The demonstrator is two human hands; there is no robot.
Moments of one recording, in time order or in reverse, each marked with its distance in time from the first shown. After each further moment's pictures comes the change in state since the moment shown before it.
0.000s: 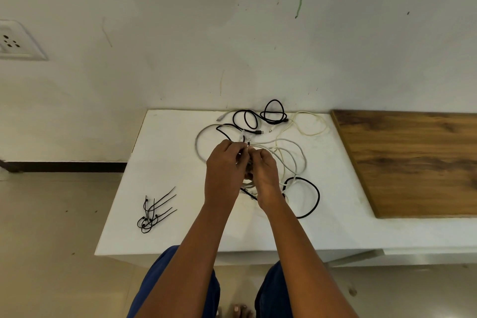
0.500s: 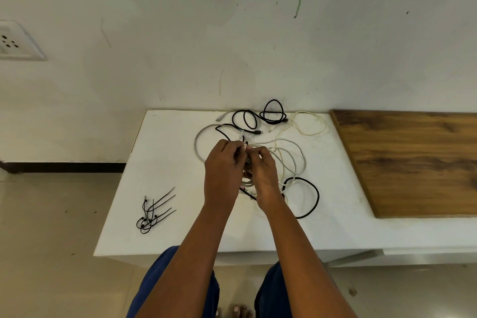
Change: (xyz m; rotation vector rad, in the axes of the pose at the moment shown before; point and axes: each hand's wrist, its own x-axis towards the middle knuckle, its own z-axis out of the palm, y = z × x) left_hand 0.000 0.001 0.001 -0.008 0.031 -0.030; right_hand -0.002 -0.002 0.000 0.037 -0.027 -0.025
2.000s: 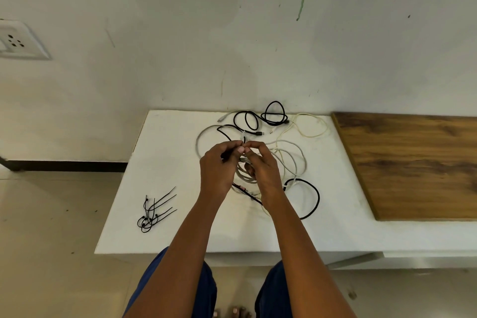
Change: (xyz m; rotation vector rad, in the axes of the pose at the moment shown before) left_hand 0.007 -0.006 -0.009 -0.378 -0.114 -0.422; right_hand -0.003 -0.005 -0.008 -0.054 -0.130 -0.122
